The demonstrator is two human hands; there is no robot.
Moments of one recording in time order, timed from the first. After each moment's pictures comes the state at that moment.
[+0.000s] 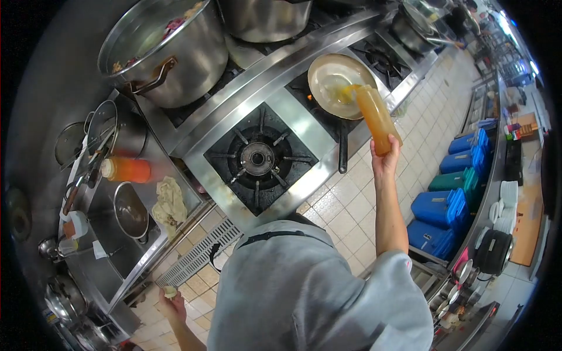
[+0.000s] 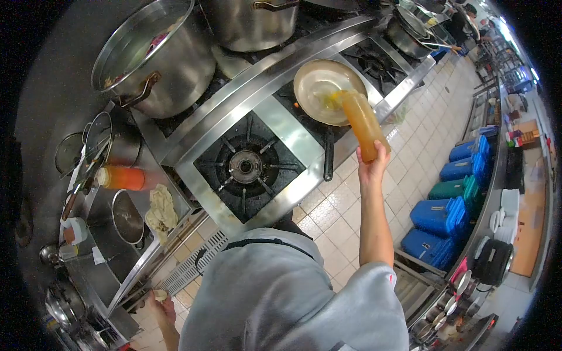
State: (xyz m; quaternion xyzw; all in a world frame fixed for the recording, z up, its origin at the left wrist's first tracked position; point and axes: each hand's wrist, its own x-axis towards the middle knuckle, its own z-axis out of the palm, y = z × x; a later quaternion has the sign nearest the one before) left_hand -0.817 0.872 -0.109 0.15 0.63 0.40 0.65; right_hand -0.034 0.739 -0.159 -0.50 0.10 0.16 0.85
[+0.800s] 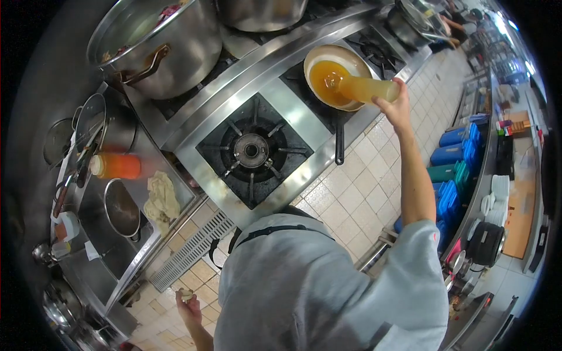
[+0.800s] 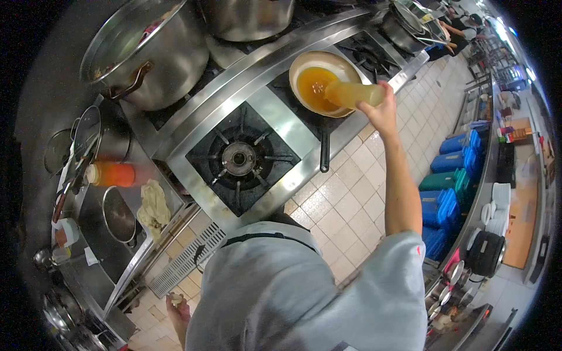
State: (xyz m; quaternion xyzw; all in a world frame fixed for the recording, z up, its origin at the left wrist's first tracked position) left_hand -0.839 0.816 -0.168 0.07 0.69 0.34 0.63; right_hand 0.062 0.784 -0.097 -0.84 -0.35 -0.06 0.40
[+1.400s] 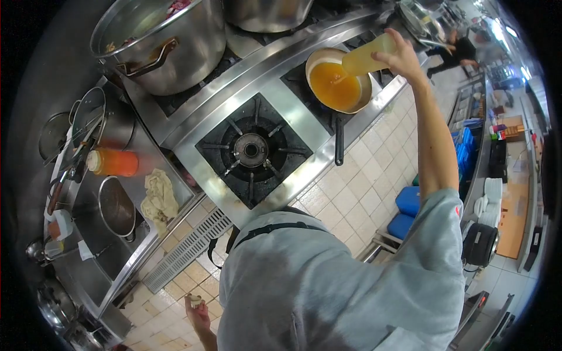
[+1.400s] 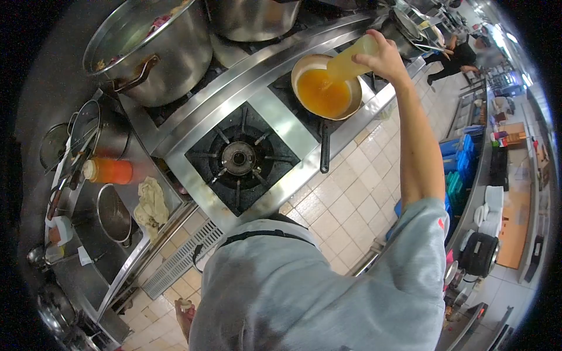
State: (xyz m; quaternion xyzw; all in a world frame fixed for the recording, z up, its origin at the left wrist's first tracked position) left_hand -0.839 0.773 -0.187 0.05 0.73 0.31 0.60; right_hand 0.100 0.882 0.032 -0.86 -0.45 -0.08 0.21
